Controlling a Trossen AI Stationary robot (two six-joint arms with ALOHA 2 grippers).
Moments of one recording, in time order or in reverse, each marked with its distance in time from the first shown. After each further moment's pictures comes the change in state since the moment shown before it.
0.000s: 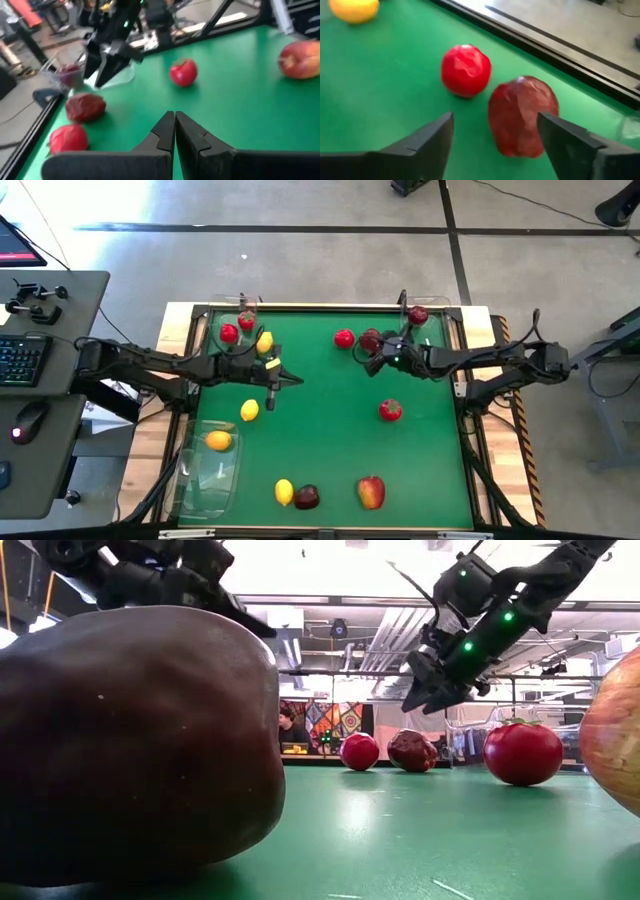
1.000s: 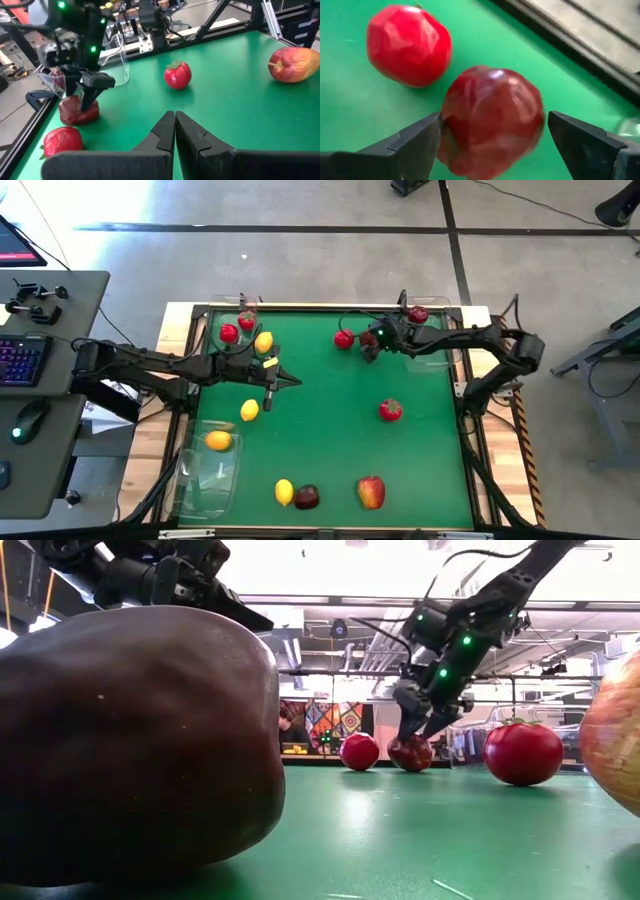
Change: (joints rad) left arm 0.001 -0.029 0.000 -0.027 0.030 -0.015; right arm -0.243 0.236 0.197 -0.179 -0.201 -0.135
